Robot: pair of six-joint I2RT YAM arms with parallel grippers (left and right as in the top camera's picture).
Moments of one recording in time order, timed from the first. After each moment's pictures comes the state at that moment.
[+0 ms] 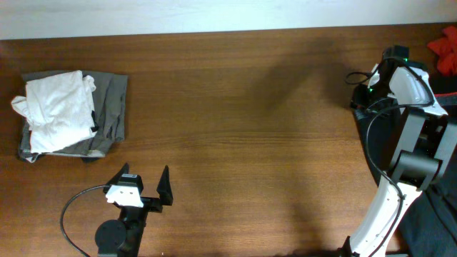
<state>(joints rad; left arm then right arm) -0.06 0.01 0.05 -0.15 0.09 -0.10 -0.32 2.29 1.79 -0.97 -0.07 0.06</state>
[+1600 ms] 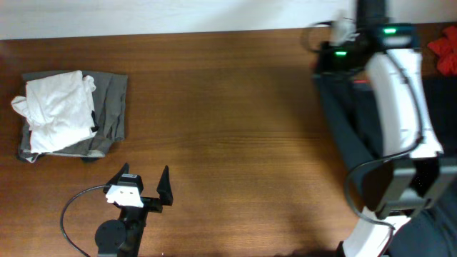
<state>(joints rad) -0.06 0.01 0.05 -0.15 0.09 -0.10 0.05 1.97 2.03 -1.16 -0.29 0.11</state>
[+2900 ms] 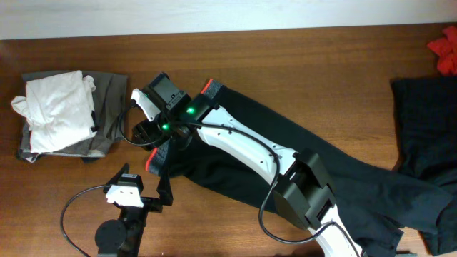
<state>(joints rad) -0.06 0.01 0.05 -0.15 0.09 -0.10 0.84 2.25 2.06 -0.72 -0.44 0.24</state>
